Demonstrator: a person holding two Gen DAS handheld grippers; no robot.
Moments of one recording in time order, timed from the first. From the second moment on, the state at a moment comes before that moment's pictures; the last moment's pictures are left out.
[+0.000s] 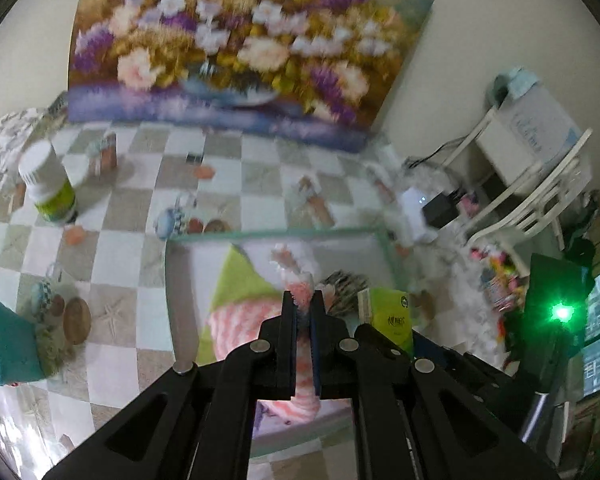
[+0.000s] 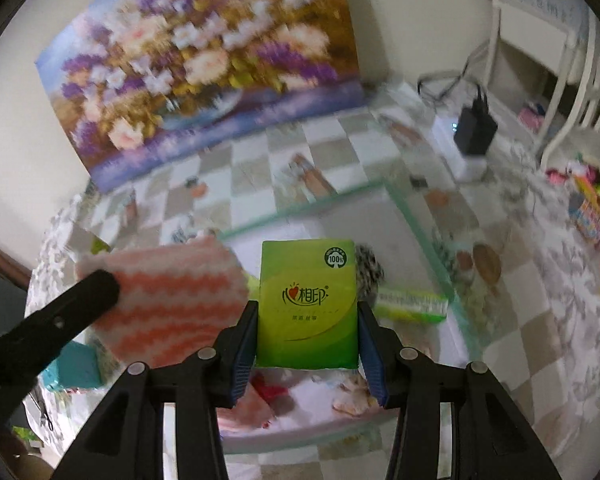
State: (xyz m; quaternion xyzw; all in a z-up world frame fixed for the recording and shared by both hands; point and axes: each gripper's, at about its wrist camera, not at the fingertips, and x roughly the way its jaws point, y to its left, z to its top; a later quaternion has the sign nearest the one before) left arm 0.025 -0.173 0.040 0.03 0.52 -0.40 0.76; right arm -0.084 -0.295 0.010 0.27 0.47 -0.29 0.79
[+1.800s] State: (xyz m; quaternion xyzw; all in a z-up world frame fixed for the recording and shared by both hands) left arm -0.007 -0.012 0.027 0.12 0.52 -0.18 0.82; right arm -0.139 -0.210 0.000 0.20 0.50 -0.29 0.79
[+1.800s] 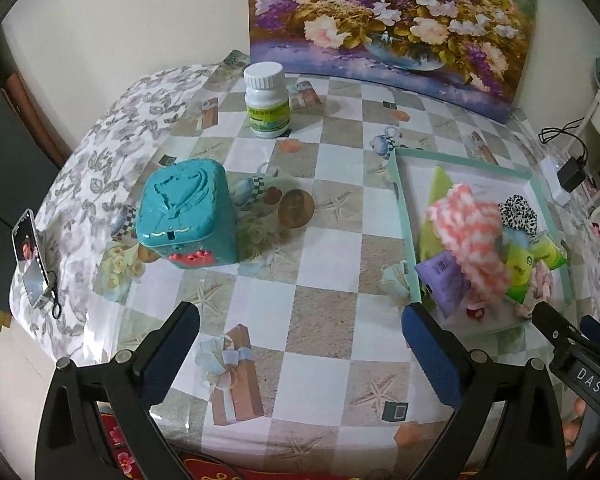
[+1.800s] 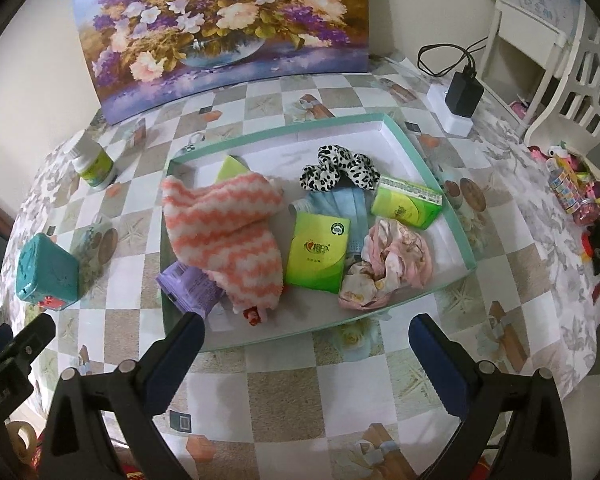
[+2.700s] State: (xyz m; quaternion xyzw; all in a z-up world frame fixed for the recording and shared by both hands) left arm -0.007 -0.016 0.024 0.15 0.53 -0.17 0.82; right arm -0.132 -0.209 0.003 0.17 0.50 -0.29 0.80
